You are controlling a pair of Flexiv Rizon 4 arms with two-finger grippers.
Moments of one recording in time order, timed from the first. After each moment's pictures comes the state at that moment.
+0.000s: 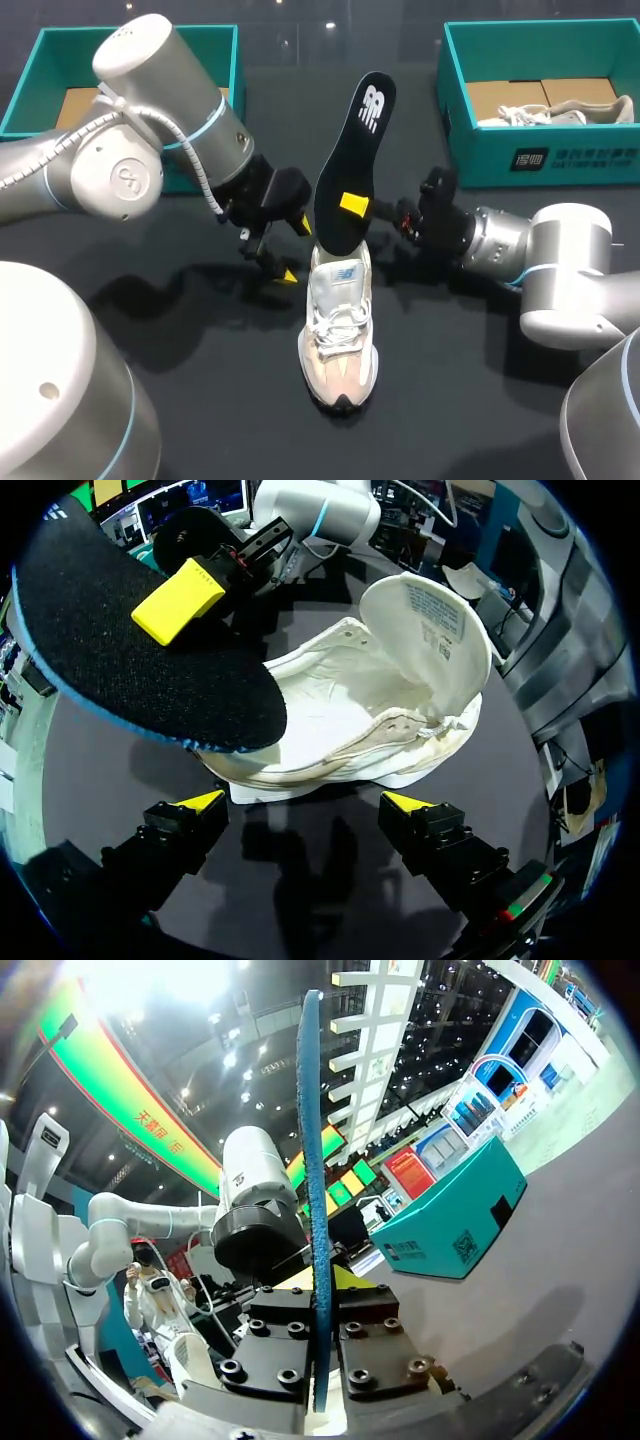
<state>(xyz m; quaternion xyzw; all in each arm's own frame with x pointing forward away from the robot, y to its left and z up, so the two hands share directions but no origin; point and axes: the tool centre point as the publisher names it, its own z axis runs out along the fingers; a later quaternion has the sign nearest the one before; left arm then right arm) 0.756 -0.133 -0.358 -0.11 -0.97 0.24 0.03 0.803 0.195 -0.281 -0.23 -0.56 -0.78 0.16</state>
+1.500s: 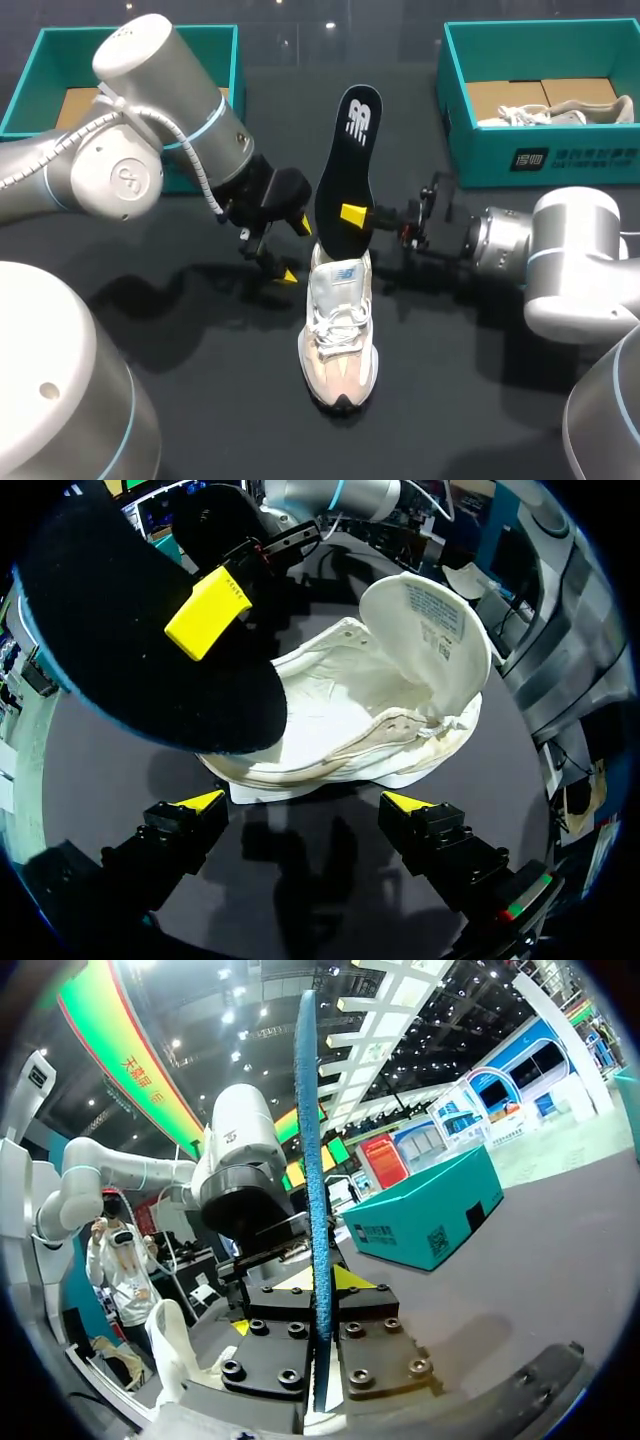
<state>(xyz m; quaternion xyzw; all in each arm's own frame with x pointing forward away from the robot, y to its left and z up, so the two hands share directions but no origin) 0.755 -0.133 -0.358 -0.11 -0.97 0.24 0.03 0.794 0.194 -0.295 -0.23 -0.64 -0.73 0.07</state>
